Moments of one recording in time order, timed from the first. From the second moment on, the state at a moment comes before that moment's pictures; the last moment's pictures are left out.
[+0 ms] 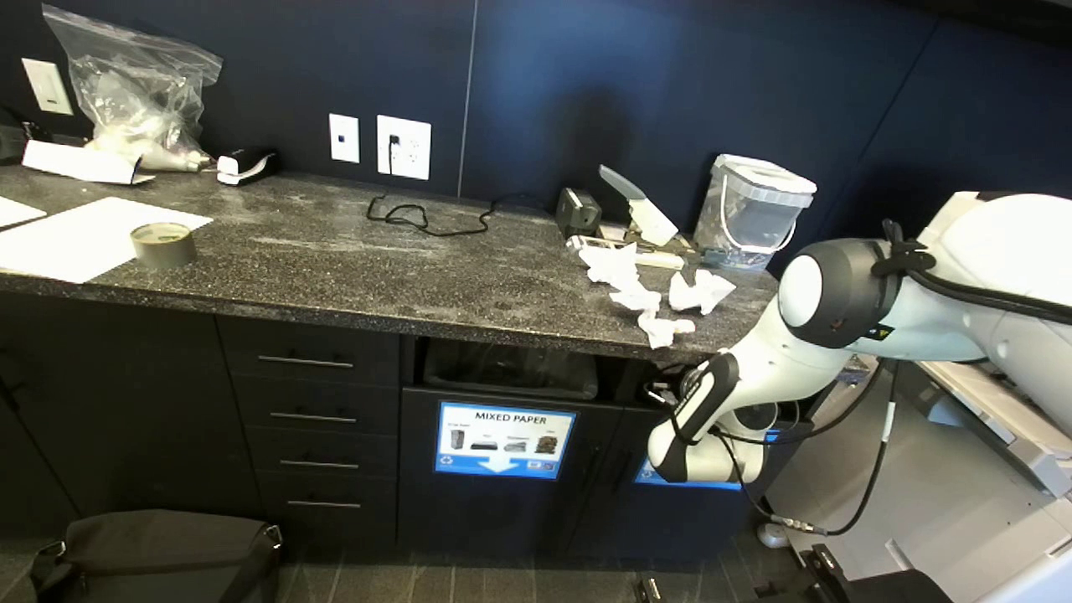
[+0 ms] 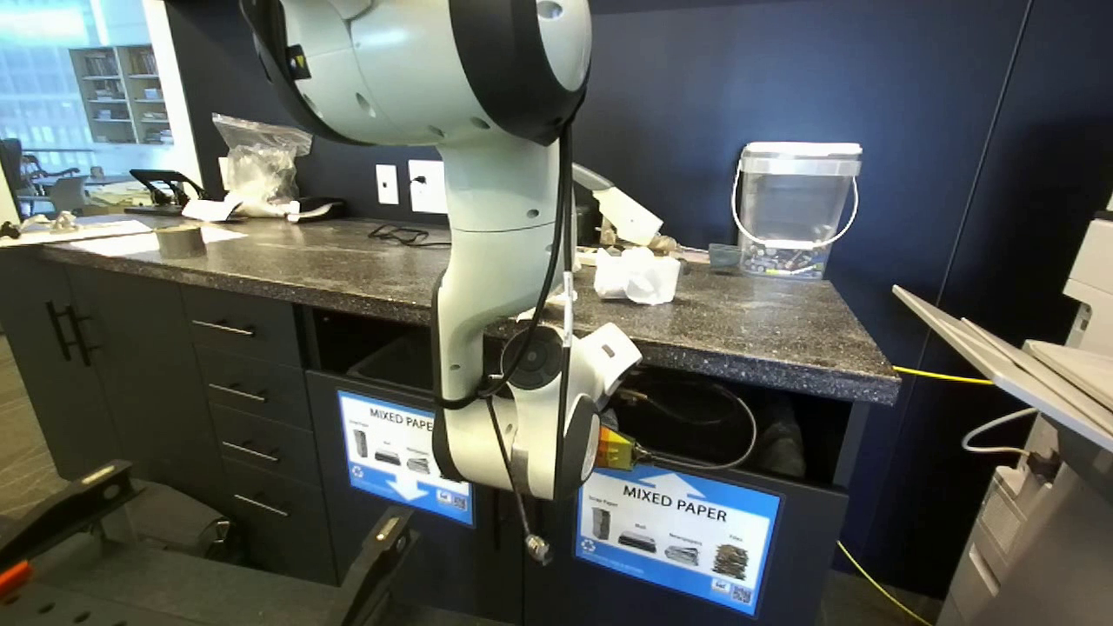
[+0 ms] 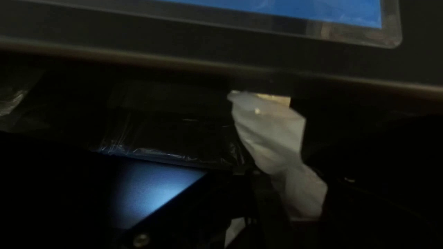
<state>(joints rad) -0.22 1.44 -0.08 -1.56 -0.10 3.98 -0.06</state>
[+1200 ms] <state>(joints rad) -0.20 1.40 -0.11 -1.62 -0.10 3.98 -0.06</state>
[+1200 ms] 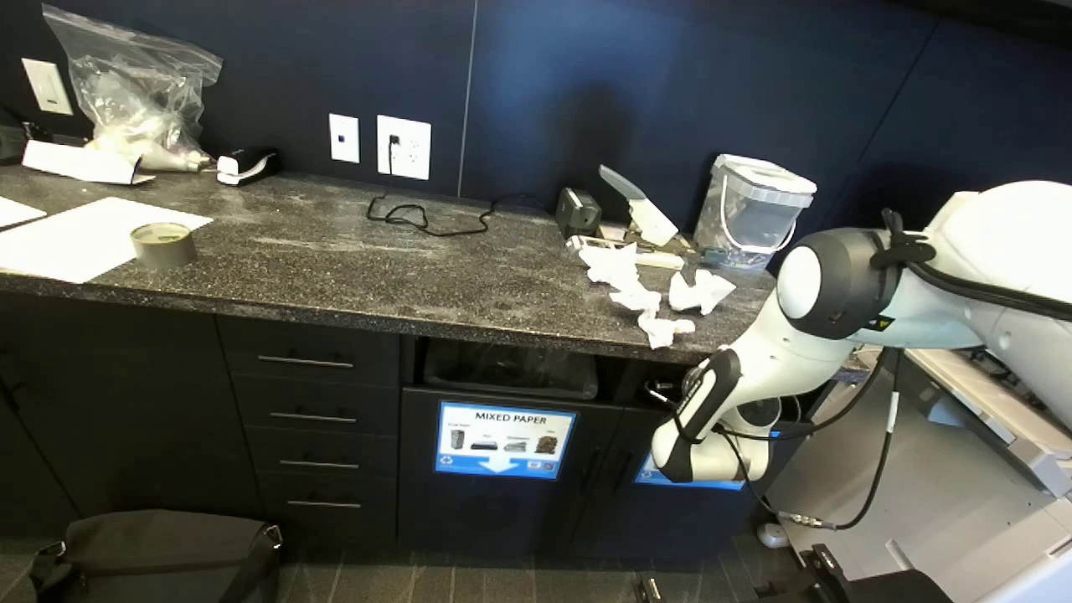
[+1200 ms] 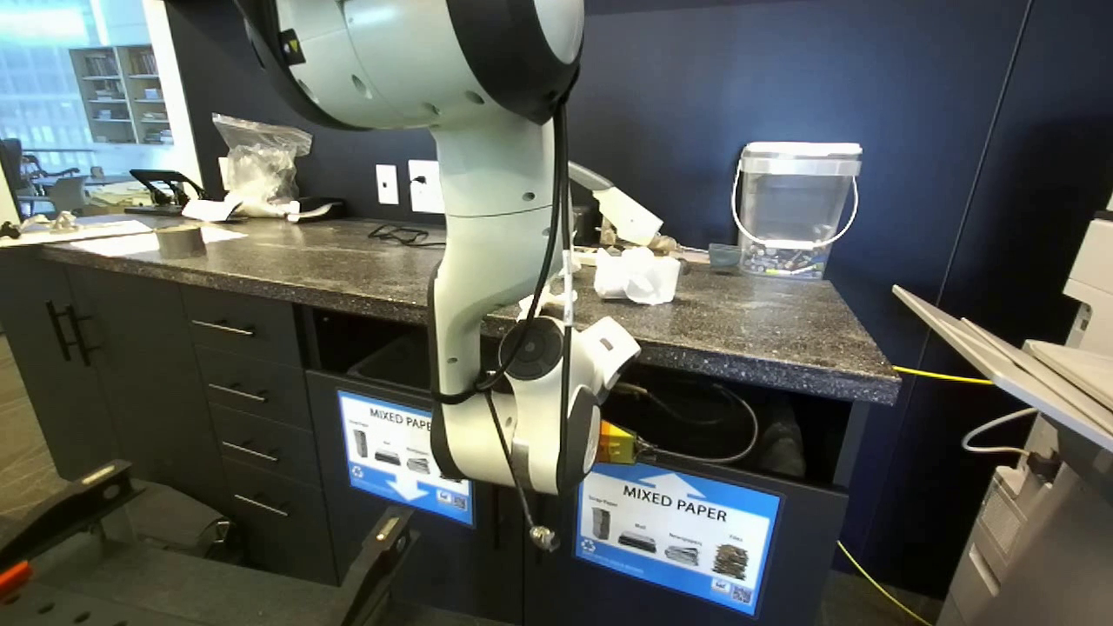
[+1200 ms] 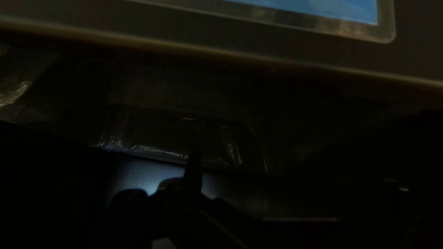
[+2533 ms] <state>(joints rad) -0.22 0.69 -0.09 -2.27 -0.40 3.38 -0.13</state>
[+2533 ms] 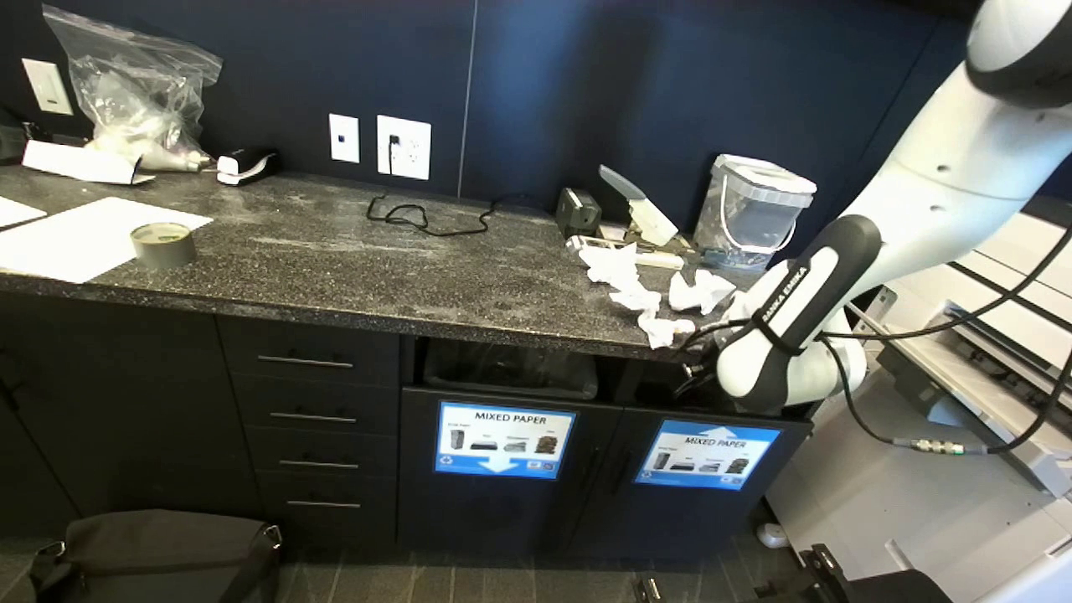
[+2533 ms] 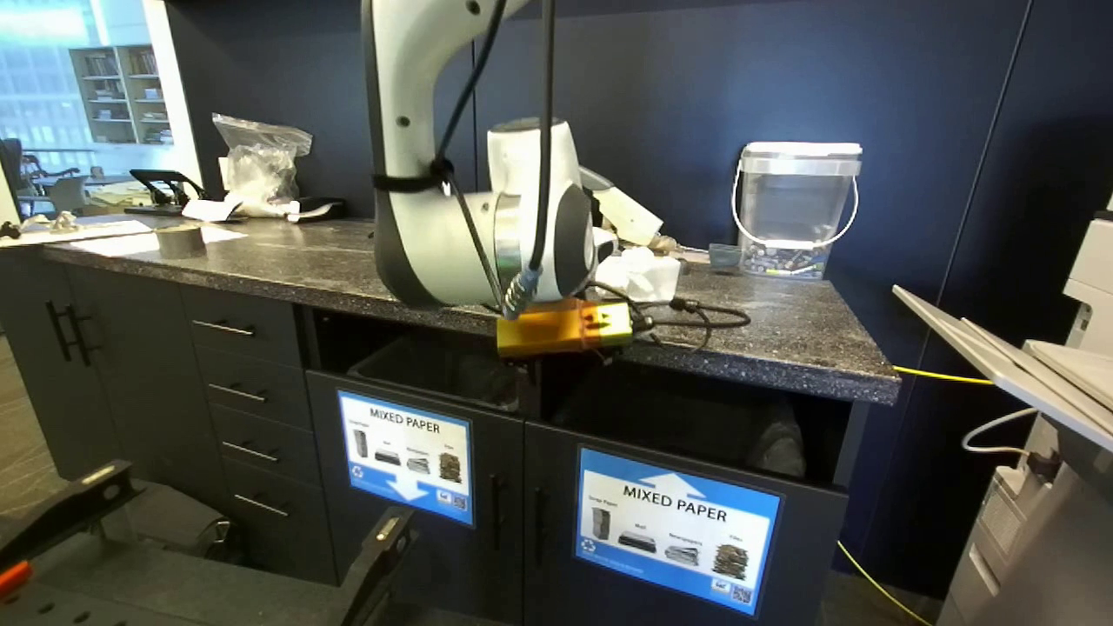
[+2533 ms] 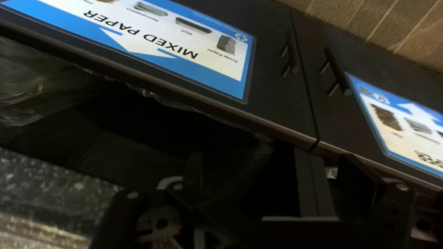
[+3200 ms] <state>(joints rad) -0.35 0.32 0.20 -2.30 -0.16 2.89 -0.49</state>
